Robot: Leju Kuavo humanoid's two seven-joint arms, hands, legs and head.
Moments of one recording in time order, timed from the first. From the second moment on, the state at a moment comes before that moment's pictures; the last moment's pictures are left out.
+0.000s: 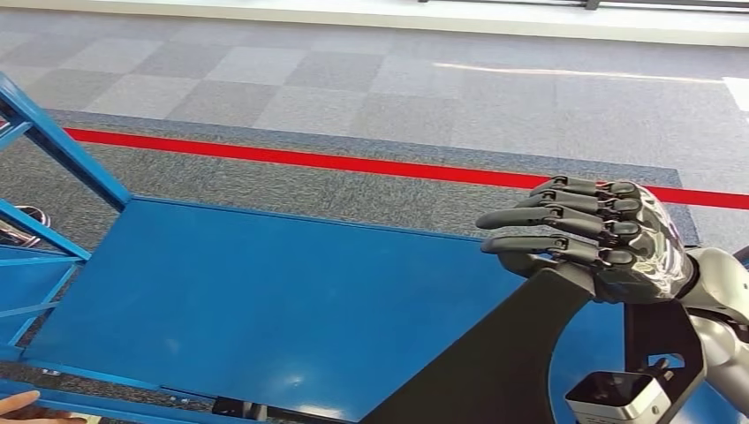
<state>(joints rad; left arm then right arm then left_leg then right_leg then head) -0.17 -0.20 0.05 -0.22 -0.17 0.15 -0.37 -0.53 -0.58 0.52 -2.09 0.54 -0.27 -0.51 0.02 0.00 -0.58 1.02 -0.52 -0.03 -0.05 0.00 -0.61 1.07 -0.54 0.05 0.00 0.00</state>
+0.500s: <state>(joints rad) -0.14 -0.19 0.05 -0.22 -0.20 0.15 -0.34 -0.49 -0.57 0.53 -2.09 0.57 -0.32 -0.51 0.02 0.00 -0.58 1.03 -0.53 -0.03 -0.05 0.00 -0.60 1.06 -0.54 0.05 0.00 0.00</state>
